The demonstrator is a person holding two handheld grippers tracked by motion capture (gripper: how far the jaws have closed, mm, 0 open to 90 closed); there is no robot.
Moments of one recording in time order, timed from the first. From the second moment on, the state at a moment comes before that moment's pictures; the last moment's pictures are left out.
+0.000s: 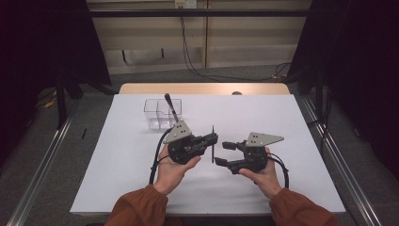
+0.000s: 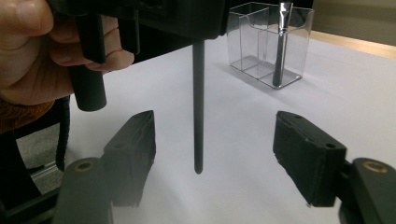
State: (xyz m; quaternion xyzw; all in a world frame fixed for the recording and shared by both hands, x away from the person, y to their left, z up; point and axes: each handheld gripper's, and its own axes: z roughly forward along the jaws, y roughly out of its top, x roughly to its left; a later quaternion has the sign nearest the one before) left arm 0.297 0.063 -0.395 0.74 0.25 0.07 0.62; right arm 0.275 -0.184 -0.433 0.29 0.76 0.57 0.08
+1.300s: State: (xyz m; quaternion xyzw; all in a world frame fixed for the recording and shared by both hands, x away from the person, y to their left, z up) left arm 0.305 0.100 -0.388 0.73 0.28 0.10 0.61; right arm 0.256 -0.222 -0.436 0.34 0.74 0.55 0.19
